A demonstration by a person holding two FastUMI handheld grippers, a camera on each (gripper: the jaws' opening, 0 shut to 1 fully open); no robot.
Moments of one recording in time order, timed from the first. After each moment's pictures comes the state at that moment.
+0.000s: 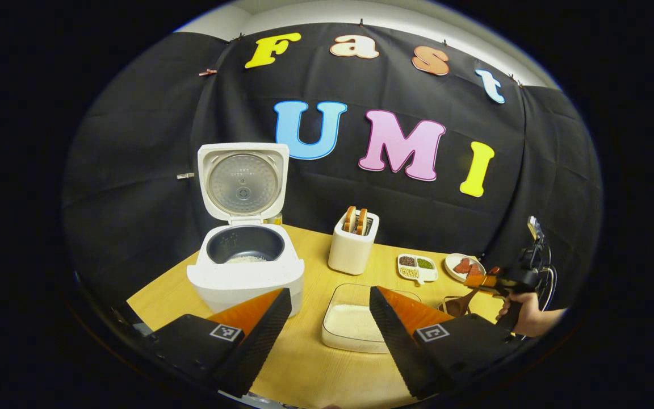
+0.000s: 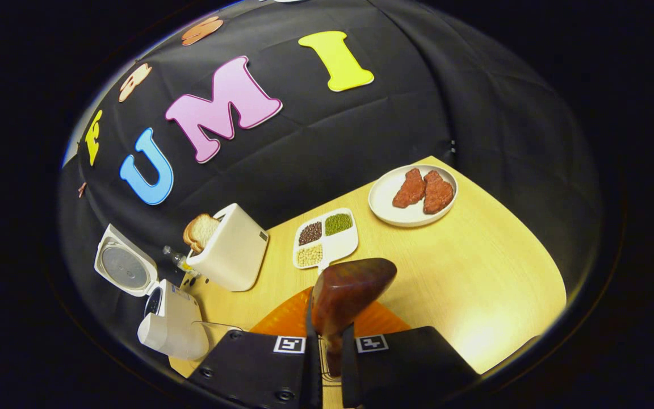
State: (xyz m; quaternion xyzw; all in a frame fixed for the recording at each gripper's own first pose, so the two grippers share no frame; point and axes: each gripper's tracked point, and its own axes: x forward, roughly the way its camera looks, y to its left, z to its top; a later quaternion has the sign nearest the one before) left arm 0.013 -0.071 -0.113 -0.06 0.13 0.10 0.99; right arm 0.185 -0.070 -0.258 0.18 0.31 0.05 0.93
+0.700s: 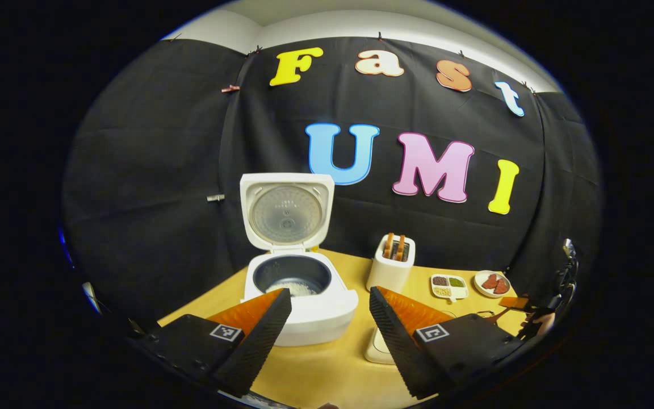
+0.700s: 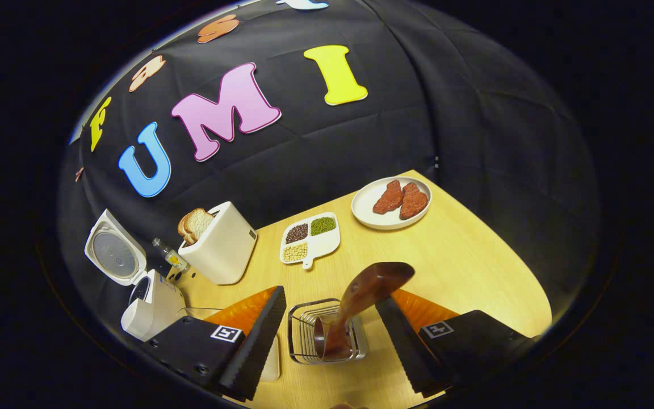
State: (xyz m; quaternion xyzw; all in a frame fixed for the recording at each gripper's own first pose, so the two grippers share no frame) left arm 0.008 0.033 -0.048 -0.02 0.08 0.16 0.98; right arm 0.136 -0.093 -0.231 0.12 0.26 0.01 0.96
